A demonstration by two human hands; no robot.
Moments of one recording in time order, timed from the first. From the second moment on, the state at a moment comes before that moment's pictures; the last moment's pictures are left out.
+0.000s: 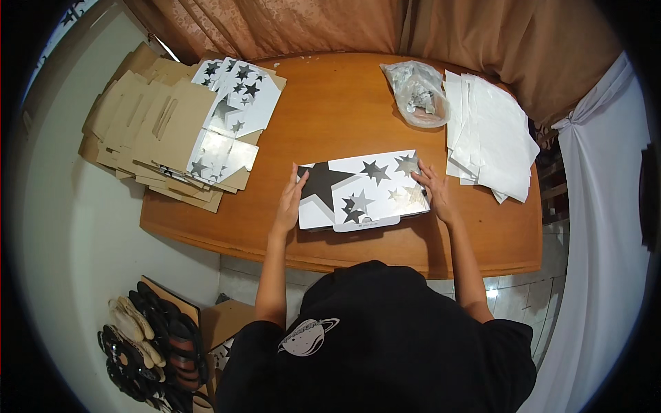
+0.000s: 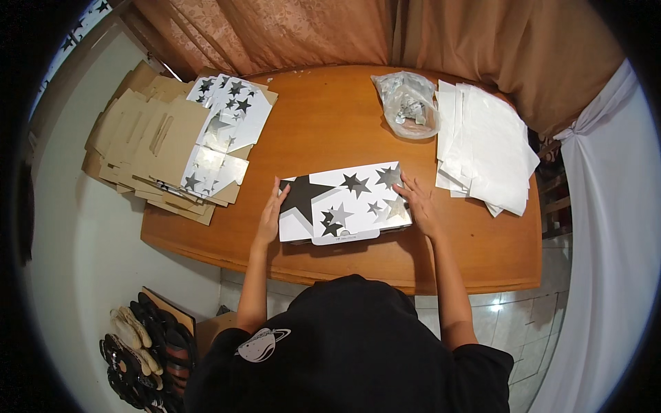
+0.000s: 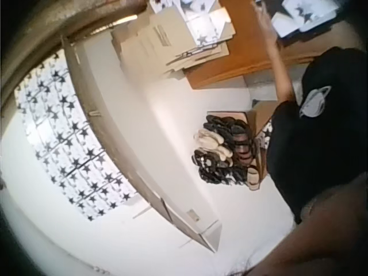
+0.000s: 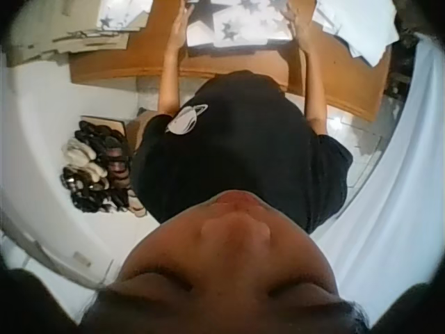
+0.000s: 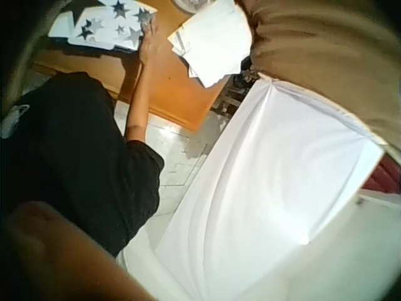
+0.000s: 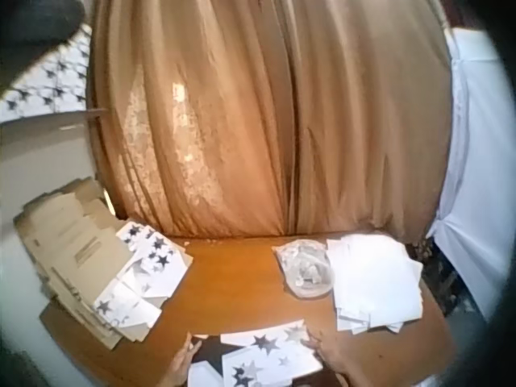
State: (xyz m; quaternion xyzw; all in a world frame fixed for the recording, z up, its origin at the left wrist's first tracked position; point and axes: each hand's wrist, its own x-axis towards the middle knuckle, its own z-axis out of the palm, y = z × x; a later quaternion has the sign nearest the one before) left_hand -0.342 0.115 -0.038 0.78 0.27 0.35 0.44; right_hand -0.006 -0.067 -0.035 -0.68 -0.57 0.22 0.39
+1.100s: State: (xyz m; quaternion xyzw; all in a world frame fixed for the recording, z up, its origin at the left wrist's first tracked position) left_hand -0.322 0.028 -0.034 0.75 0.41 0.48 0.22; right_hand -0.071 -0.084 -0.013 -0.66 -0.62 0.07 0.43
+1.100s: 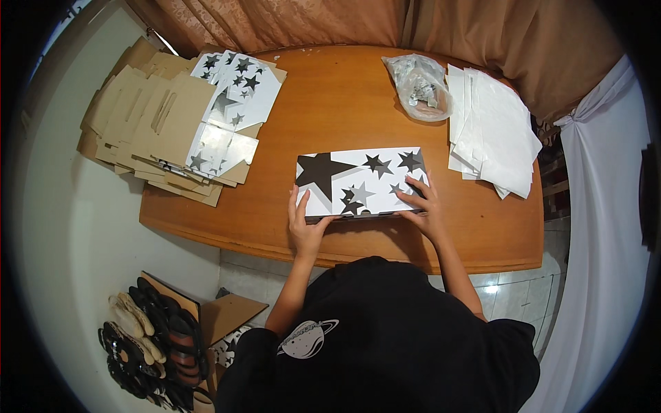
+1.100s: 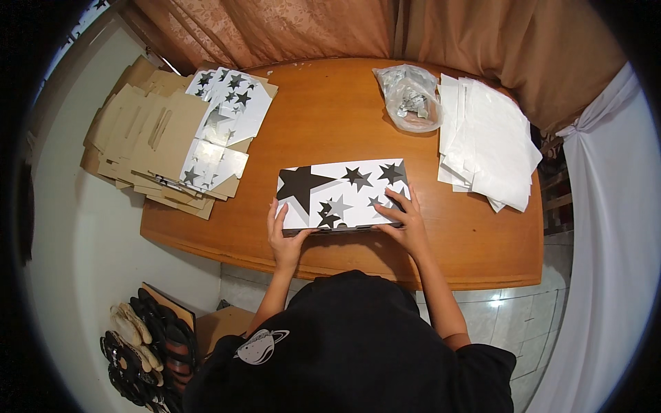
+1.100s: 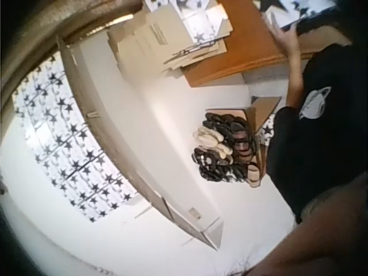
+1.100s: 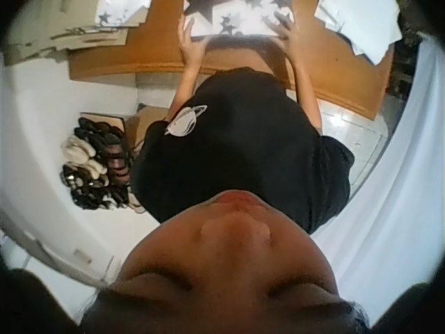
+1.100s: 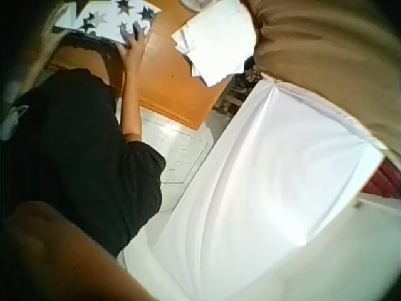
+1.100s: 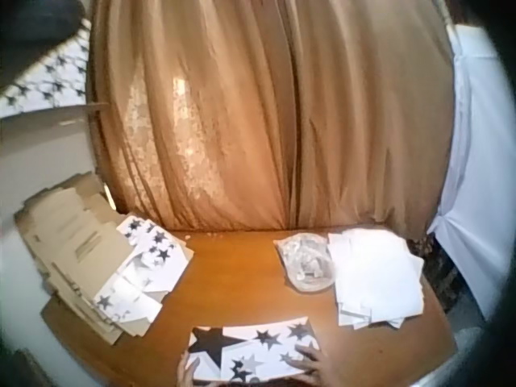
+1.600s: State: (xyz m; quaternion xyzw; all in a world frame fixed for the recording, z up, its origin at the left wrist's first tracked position) left_hand -0.326 0.029 -0.029 0.76 0.41 0.43 0.26; right_hand -0.068 -0.086 -0.014 -0.68 -0.59 0.12 0.42
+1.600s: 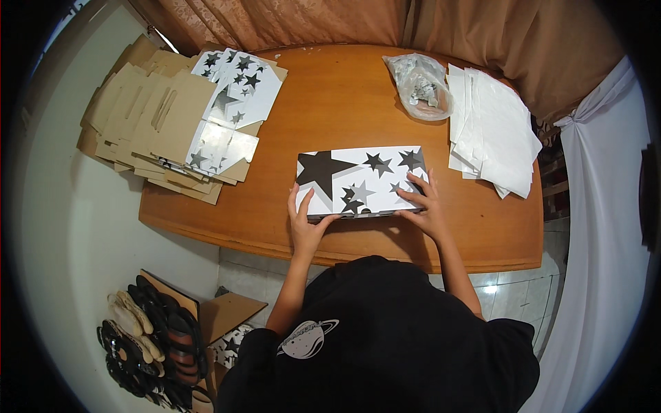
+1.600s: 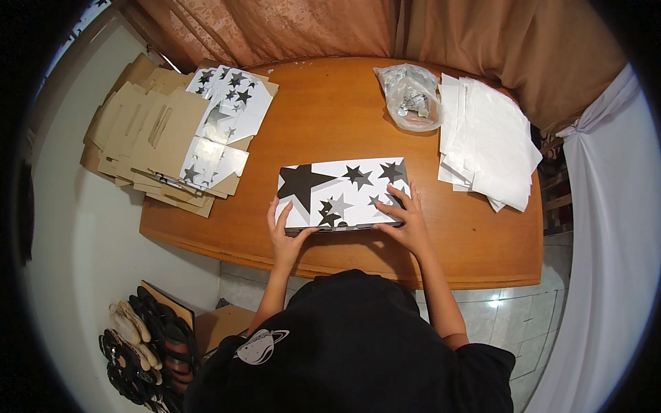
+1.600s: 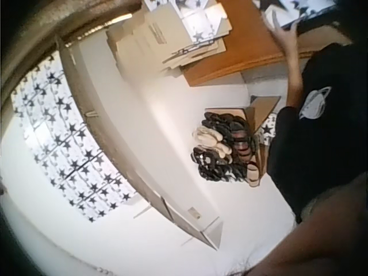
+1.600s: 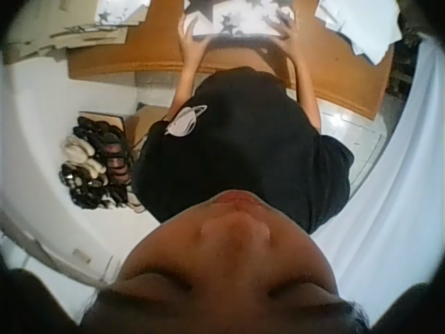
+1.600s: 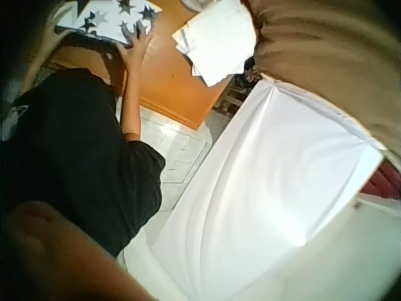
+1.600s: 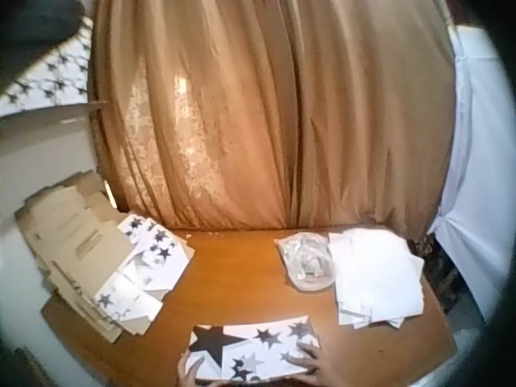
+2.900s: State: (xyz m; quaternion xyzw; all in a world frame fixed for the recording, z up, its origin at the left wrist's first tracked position) left_hand -0.304 0.012 -0.033 0.88 0.21 0.41 0.06; right_hand -0.140 -0.068 -0.017 -0.67 -0.65 -0.01 0.34
